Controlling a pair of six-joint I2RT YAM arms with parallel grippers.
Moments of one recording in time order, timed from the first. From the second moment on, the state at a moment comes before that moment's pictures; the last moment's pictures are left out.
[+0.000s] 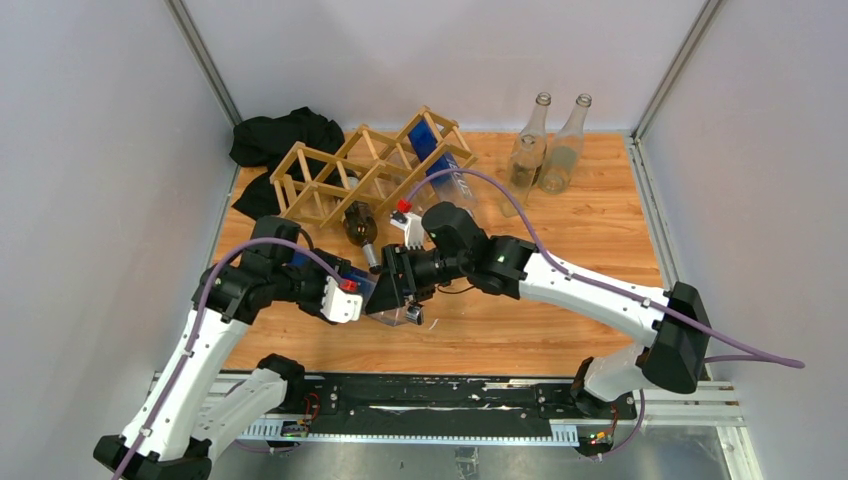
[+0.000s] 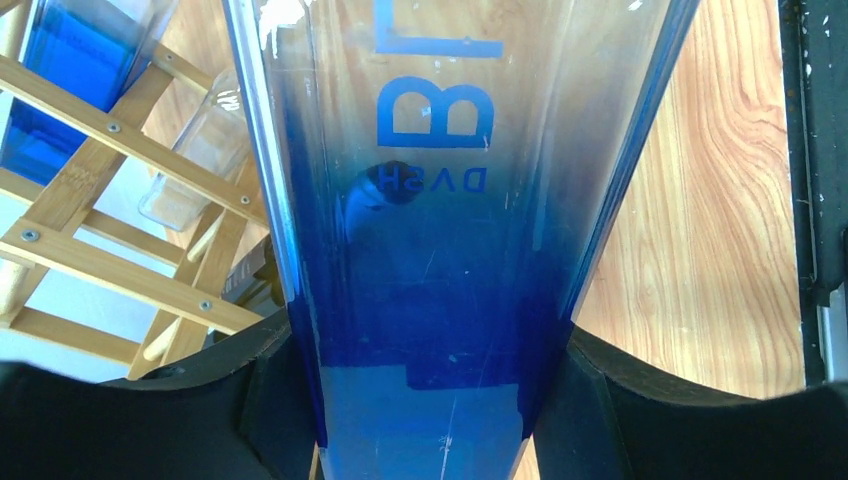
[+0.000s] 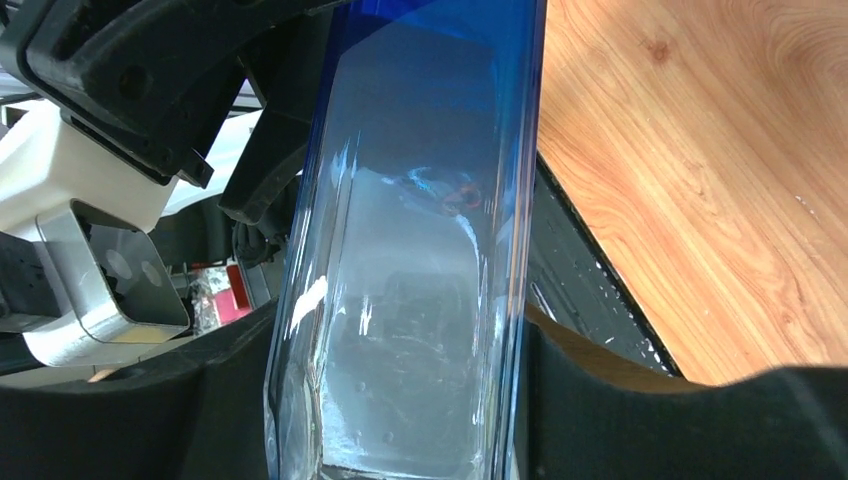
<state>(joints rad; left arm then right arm) -0.36 0.81 1.00 -1.13 0.54 1.44 1.06 1.43 1.24 -0.31 -0.50 0.79</state>
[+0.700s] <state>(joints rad) -0.36 0.90 1.25 -1.16 0.80 0.92 0.91 0.94 1.20 -0.27 -0.37 0.58</state>
